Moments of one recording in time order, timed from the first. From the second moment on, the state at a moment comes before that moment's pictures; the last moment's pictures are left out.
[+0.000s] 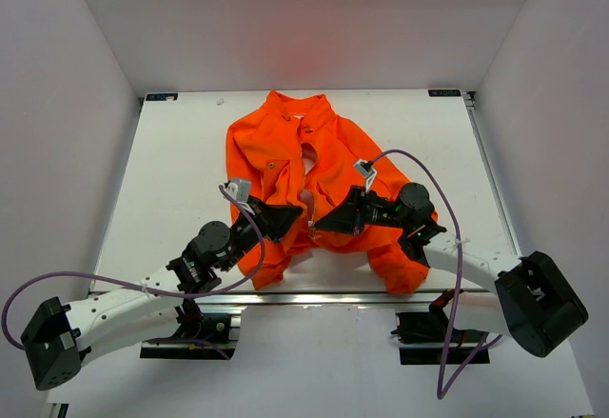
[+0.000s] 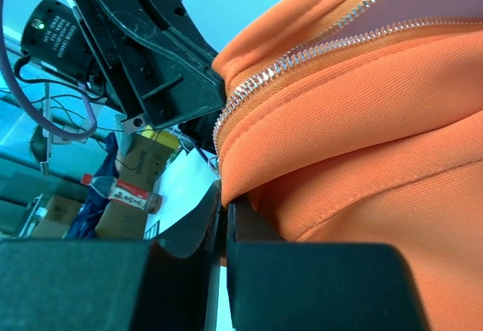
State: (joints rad) left arm -0.96 0.79 0.38 0.49 -0.19 -0.65; right arm 0.62 1.20 0.44 0.84 -0.86 0.95
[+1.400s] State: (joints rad) left arm -0.96 0.80 0.37 0.53 -0.18 -0.67; right arm 0.62 1.23 0.46 0.89 -0.85 0.98
